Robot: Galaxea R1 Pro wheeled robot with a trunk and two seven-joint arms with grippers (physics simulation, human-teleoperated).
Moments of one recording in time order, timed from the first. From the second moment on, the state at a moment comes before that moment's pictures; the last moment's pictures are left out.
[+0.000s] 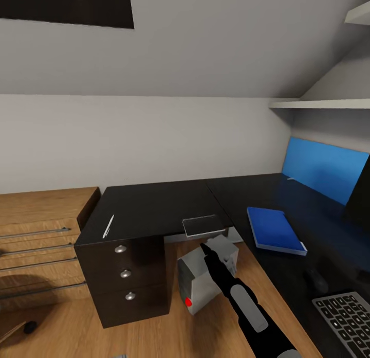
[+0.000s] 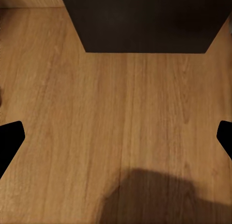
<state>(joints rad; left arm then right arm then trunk) 0.08 0.04 -0.32 -1.04 0.37 0.12 0.53 -0.43 0.07 0.27 -0.92 -1.31 0.07 0.02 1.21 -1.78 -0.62</state>
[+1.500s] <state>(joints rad) 0.08 0.04 -0.32 -1.04 0.37 0.11 0.52 -0.43 0.07 0.27 -0.90 -1.43 0.13 0.01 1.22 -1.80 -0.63</state>
